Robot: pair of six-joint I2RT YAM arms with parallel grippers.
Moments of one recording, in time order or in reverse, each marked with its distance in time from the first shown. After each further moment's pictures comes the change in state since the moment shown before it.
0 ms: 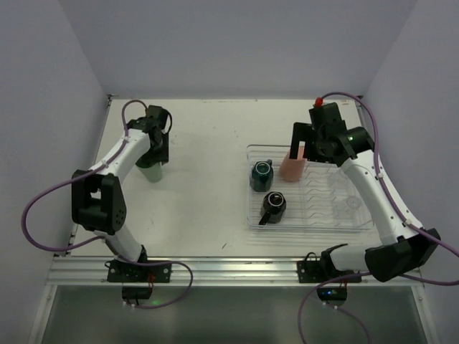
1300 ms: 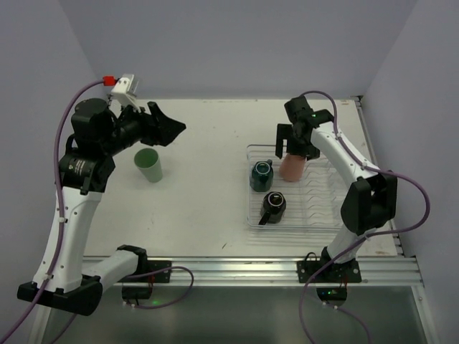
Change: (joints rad) left arm -0.015 -0.637 0.111 0.234 0.738 -0.107; right arm -0.018 0.385 0.080 0.059 -0.030 -0.003
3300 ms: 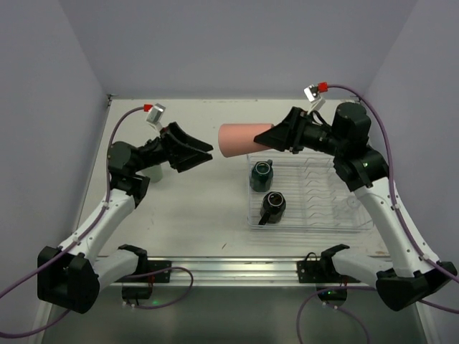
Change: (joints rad) left arm -0.072 0.019 -0.715 1.404 0.520 -0.757; right arm 0.030 -0.605 -0.227 0.605 -0.872 0.330
